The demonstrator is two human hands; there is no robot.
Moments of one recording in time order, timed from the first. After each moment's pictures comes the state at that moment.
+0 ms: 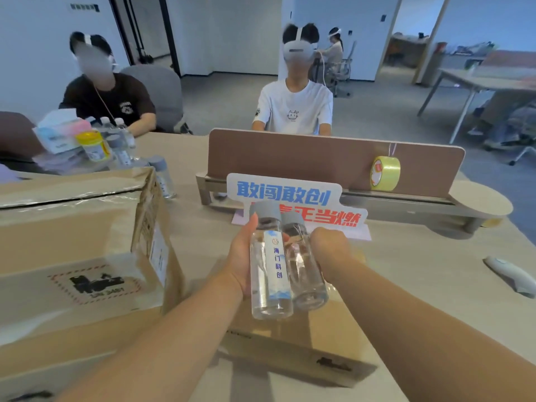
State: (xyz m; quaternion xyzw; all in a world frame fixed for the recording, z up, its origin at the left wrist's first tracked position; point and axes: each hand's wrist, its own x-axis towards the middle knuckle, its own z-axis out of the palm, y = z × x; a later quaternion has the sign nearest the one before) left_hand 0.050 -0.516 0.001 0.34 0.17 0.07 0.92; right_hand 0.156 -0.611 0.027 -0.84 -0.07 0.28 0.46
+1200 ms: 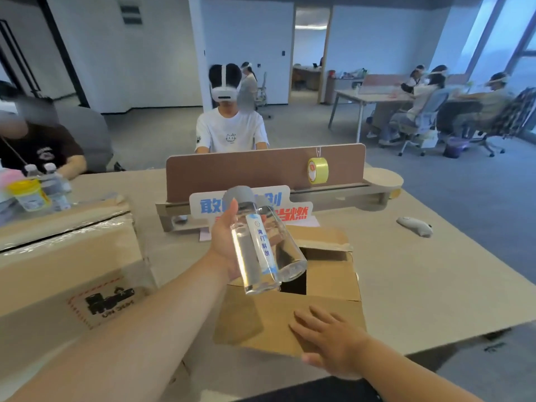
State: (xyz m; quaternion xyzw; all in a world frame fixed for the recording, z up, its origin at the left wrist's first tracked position) left_hand 0.003 -0.518 0.044 0.35 0.05 -0.05 0.93; right_hand 0.011 -0.754 -0.043 -0.84 -0.47 0.24 -0.13
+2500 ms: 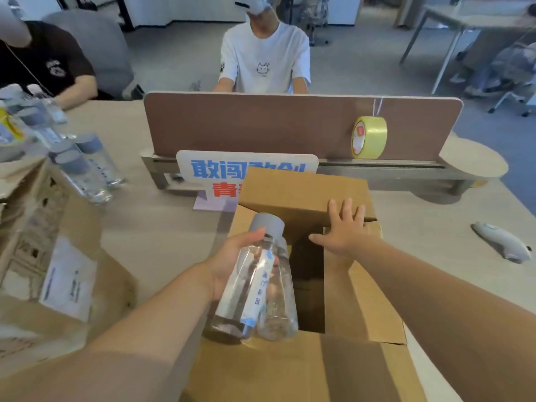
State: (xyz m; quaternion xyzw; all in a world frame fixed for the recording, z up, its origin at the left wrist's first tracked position) left_hand 0.132 -0.483 -0.074 0.41 0.29 -0.16 0.85; right_hand 0.320 -0.641 -0.082 -0.95 -0.23 0.23 0.02
